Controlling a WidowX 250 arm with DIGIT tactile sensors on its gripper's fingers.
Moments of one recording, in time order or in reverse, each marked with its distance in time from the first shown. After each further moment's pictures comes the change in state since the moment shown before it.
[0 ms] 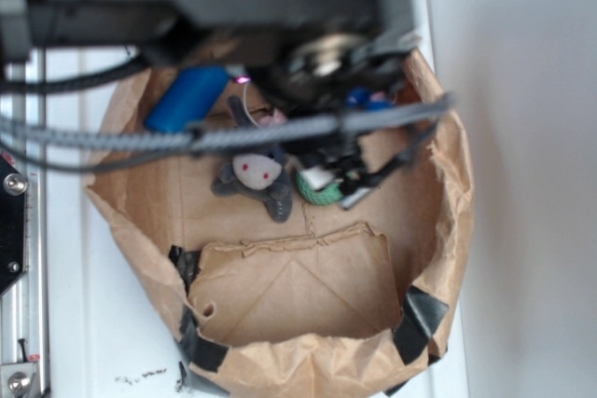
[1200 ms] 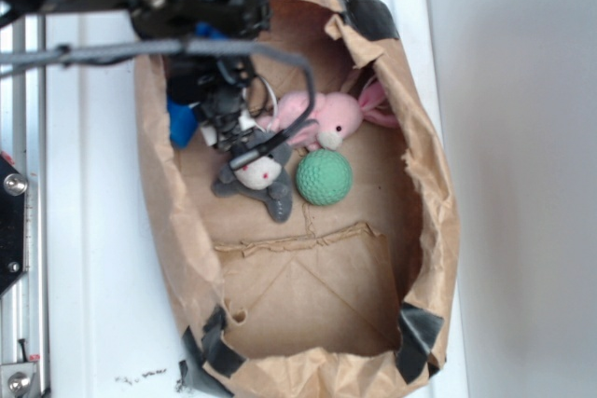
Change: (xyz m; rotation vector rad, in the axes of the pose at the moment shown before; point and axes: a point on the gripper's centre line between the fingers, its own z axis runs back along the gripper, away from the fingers) arm -0.014 0.066 -0.029 -0.005 -0.065 -0.193
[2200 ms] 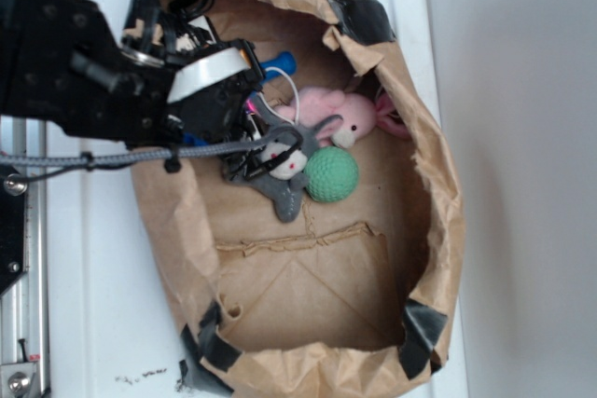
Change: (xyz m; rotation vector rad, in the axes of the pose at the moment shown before) arm -0.008 0.001 -0.063 0.168 -0.175 0.043
